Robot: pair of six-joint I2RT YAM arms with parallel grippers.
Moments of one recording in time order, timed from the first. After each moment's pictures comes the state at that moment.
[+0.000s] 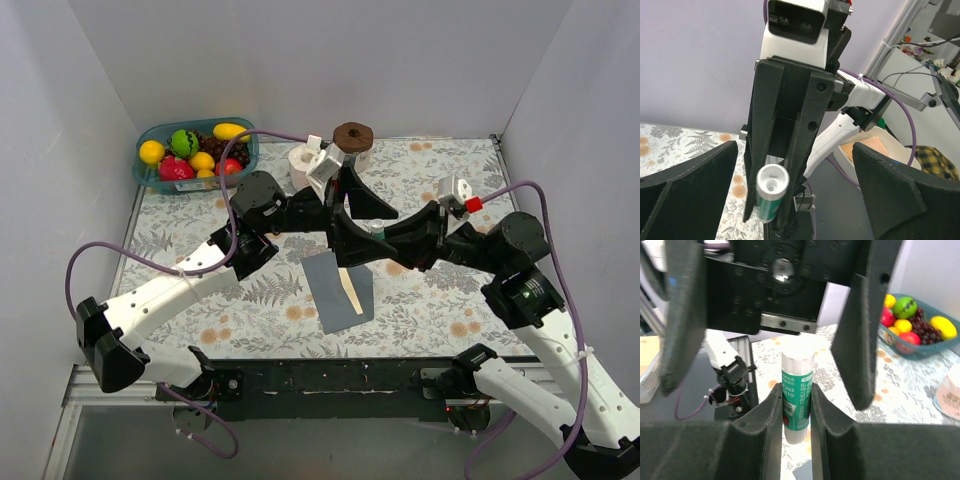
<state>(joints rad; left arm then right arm) -0.90 1.33 1.30 0.37 0.76 -0.55 0.56 0.74 0.96 -0.01 -0.81 0.24</state>
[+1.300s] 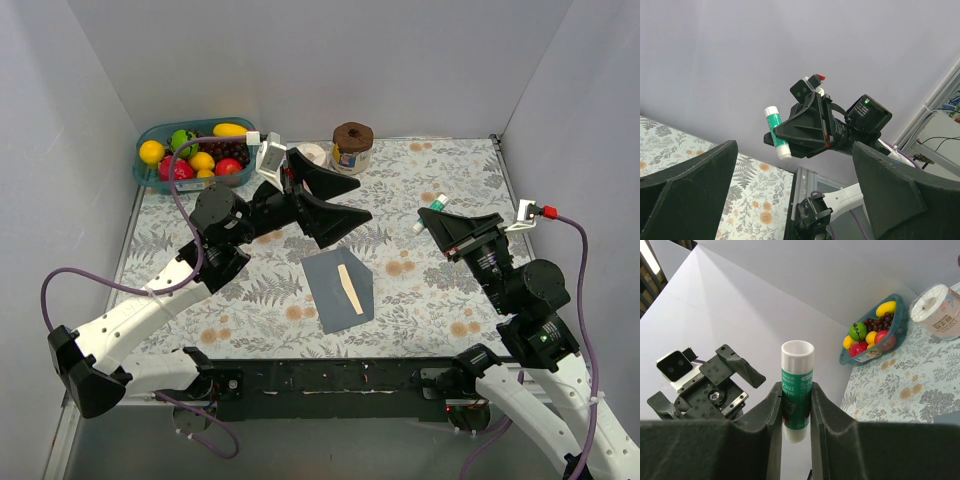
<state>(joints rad) -0.83 1.15 1.17 0.41 0.46 -0.60 0.56 0.46 0.77 -0.08 0.05 1.12</state>
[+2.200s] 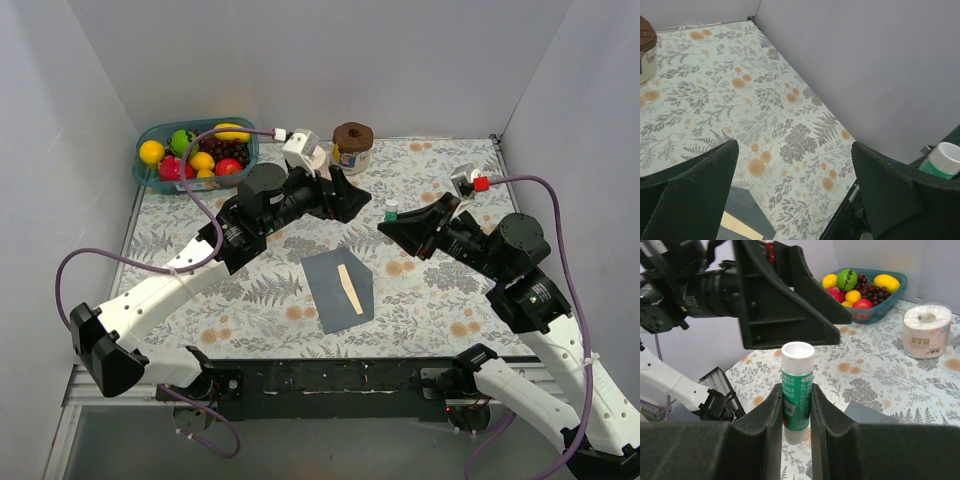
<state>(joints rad) -0.82 1.30 1.30 -0.05 0.07 -0.51 0.56 0.72 0.97 -0.17 -0.41 0.40</state>
